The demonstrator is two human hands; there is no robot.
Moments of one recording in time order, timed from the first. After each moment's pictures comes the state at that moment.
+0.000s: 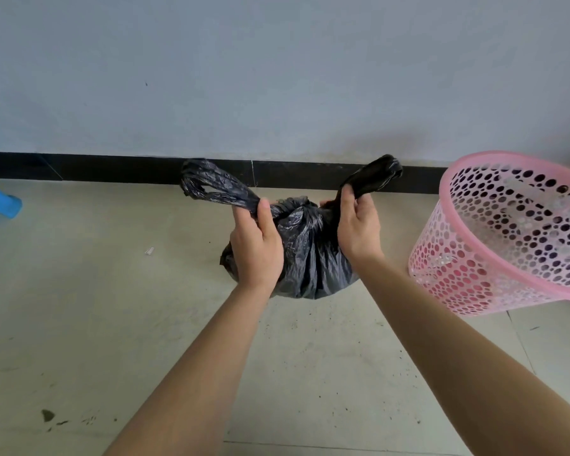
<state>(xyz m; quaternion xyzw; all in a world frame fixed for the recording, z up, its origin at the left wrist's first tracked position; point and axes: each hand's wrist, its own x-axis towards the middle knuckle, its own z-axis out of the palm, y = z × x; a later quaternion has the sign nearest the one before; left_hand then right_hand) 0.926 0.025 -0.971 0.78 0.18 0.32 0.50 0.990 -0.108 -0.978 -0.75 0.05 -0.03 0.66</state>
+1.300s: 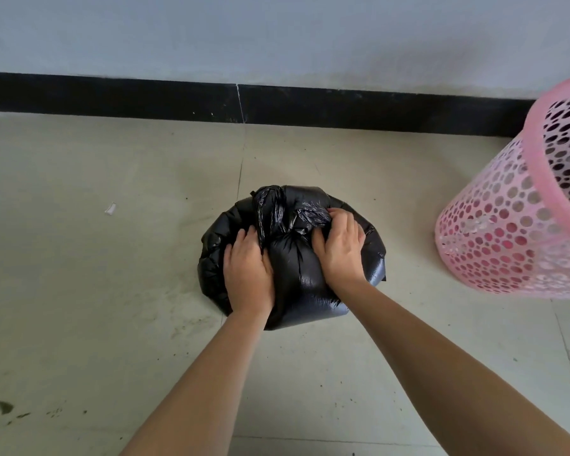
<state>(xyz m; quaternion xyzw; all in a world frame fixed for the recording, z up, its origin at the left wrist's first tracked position) 0.914 0.038 -1.149 0.93 0.22 0.11 0.28 0.978 -0.098 -1.145 -0.93 -0.02 -0.02 0.36</state>
